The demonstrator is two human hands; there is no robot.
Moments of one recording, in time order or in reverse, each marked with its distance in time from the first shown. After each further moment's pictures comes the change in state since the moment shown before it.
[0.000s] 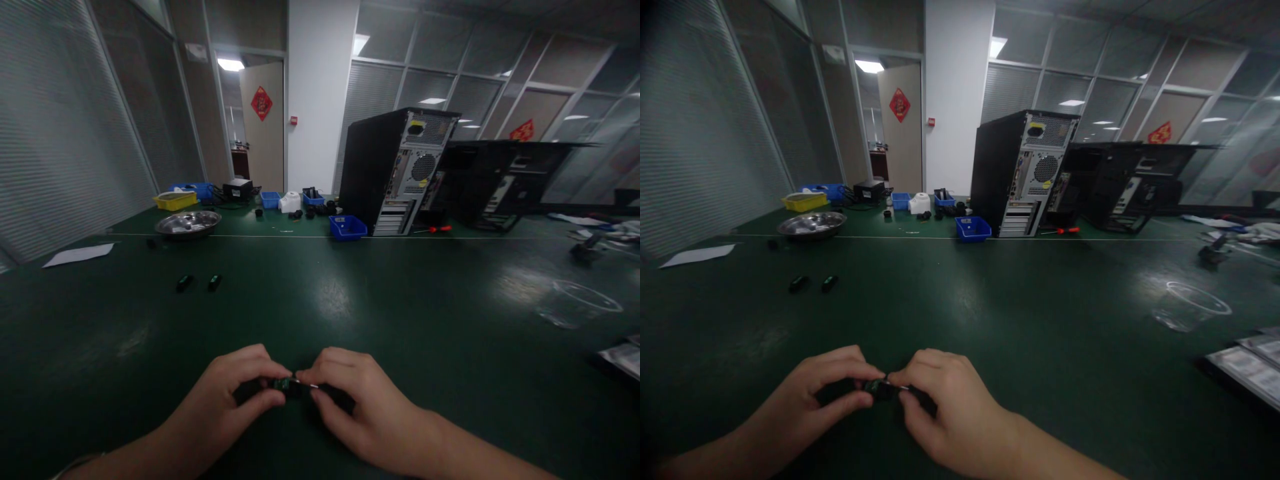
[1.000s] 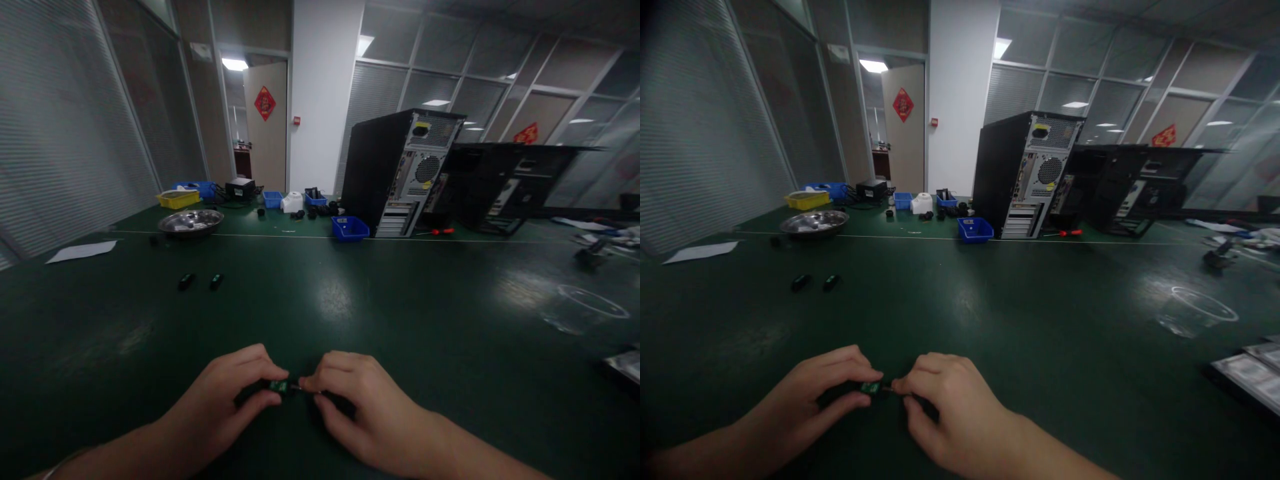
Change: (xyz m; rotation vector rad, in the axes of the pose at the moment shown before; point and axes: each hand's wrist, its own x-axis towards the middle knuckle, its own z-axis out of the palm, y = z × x) left_hand -0.005 -0.015 -0.001 0.081 -0.019 0.191; right_hand -0.001 0.005 -0.001 -0.139 -0.106 0.020
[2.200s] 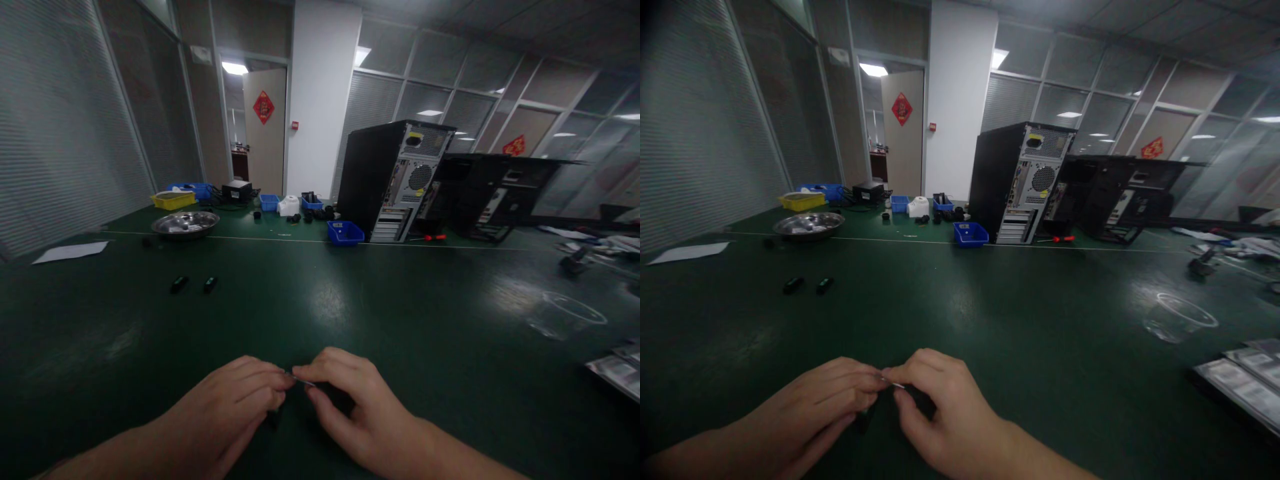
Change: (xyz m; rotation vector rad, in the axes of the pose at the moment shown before) left_hand 0.003 0.021 -0.014 0.223 -0.175 0.211; right_hand 0.001 -0.004 0.005 0.184 0.294 -0.122
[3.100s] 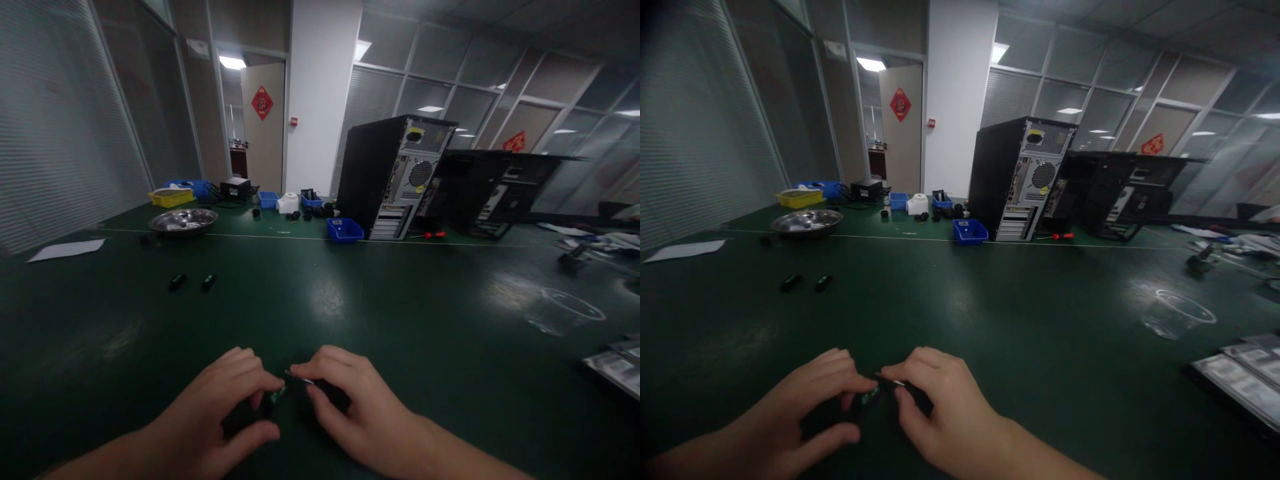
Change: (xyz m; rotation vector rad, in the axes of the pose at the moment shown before) left_hand 0.004 0.002 0.003 -0.095 0.037 -0.202; right_hand -0.002 0.001 -0.002 -0.042 -0.093 0.102
